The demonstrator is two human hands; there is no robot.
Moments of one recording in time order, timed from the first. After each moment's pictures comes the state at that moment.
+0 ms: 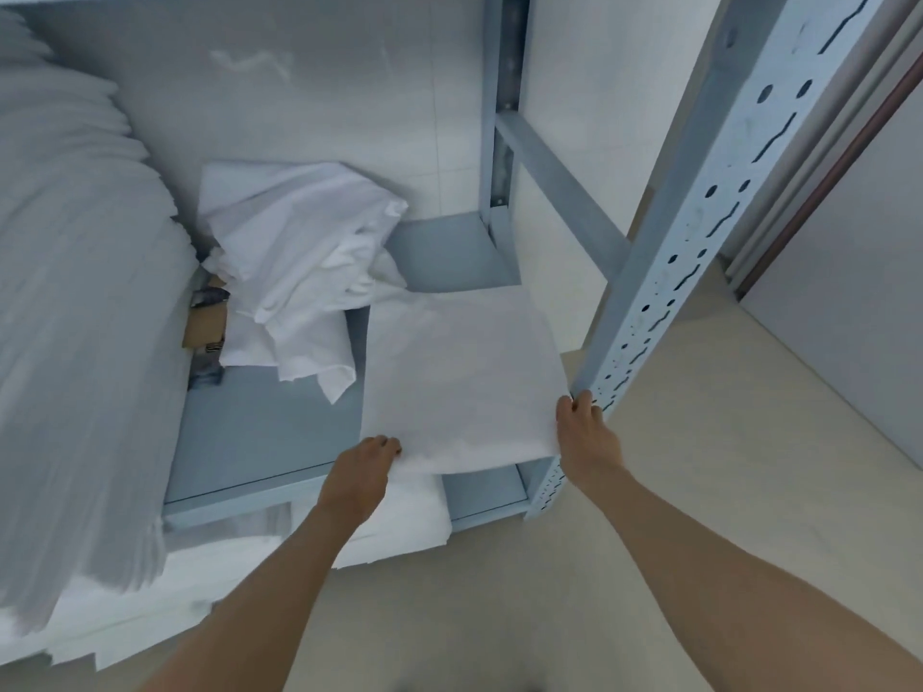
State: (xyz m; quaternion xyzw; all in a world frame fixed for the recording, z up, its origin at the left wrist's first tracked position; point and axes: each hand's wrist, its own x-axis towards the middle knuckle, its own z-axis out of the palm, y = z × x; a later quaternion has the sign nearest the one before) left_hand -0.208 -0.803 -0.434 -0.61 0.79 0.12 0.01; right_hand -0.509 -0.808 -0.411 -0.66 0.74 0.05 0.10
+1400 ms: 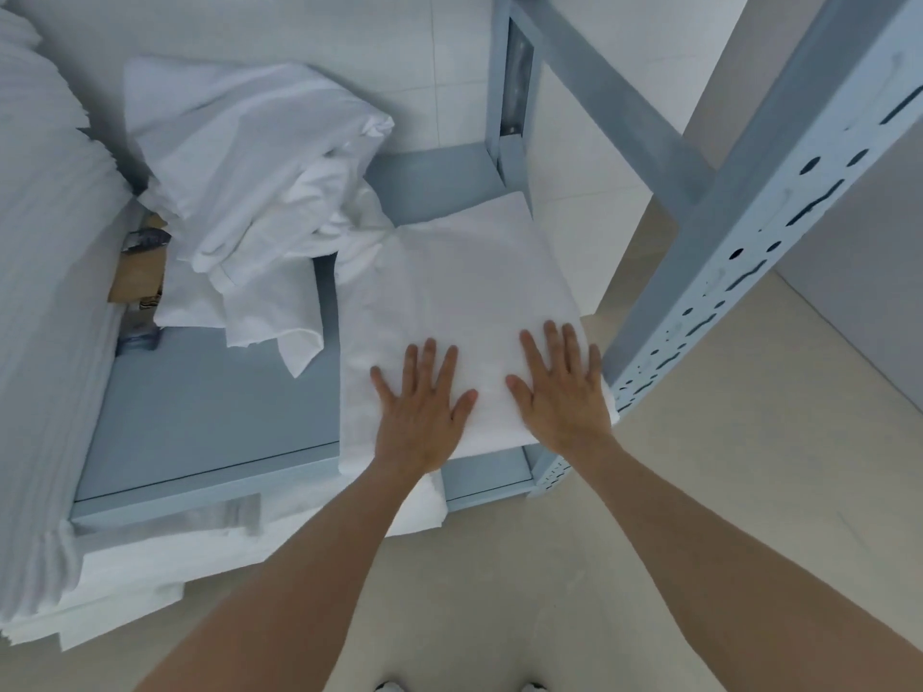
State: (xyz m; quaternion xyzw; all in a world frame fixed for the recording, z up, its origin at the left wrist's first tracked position) left_hand -0.303 -0.880 -0.508 -0.63 0.77 0.10 0.02; right_hand -0.503 -0.886 -0.508 -0.73 0.69 0.00 0.04
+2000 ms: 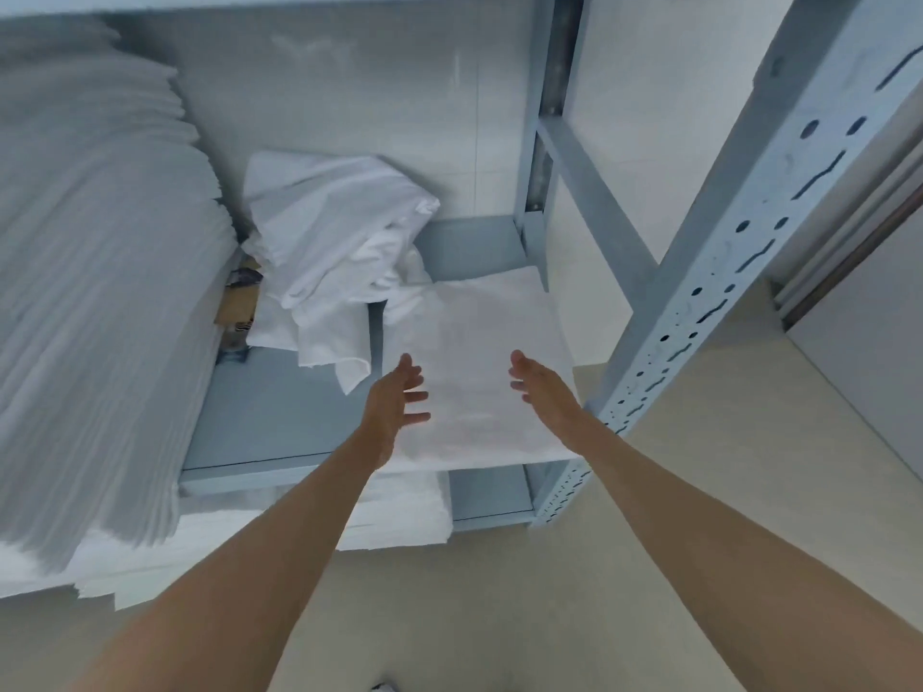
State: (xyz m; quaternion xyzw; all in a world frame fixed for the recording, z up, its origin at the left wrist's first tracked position) left_hand -0.267 -0.854 -0.376 -0.63 0.30 0.58 -0.43; right_hand -0.482 -0.877 -0.368 -0.52 0.61 -0.24 0.54
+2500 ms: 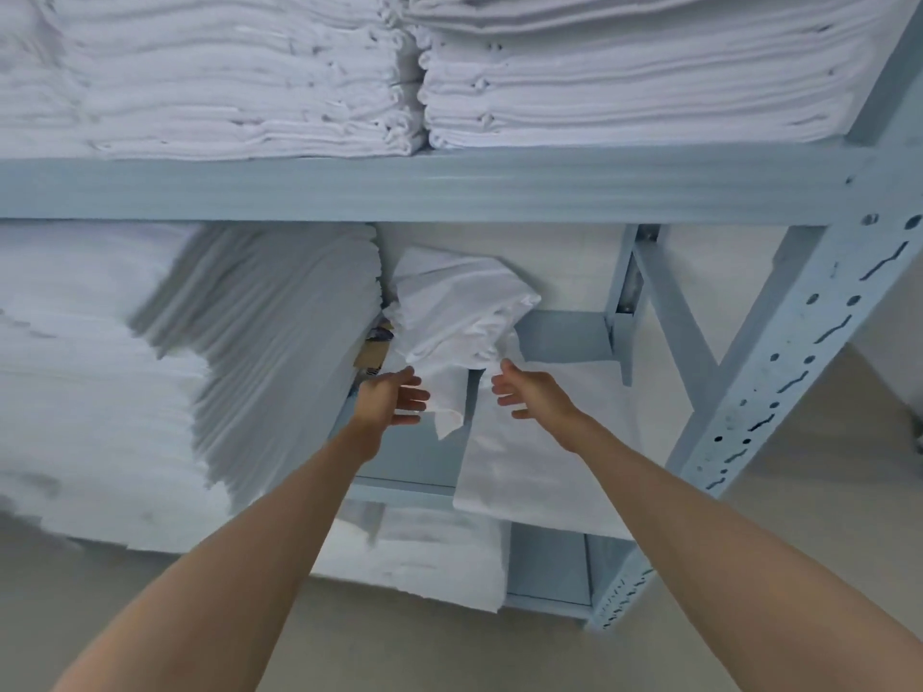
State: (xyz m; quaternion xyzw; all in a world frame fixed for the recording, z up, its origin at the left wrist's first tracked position) left_hand -0.174 -0.788 -0.225 -0.68 0.28 0.45 -0.51; right_hand -0.391 -0.863 -0.222 -0.59 0.50 -0.23 0.59
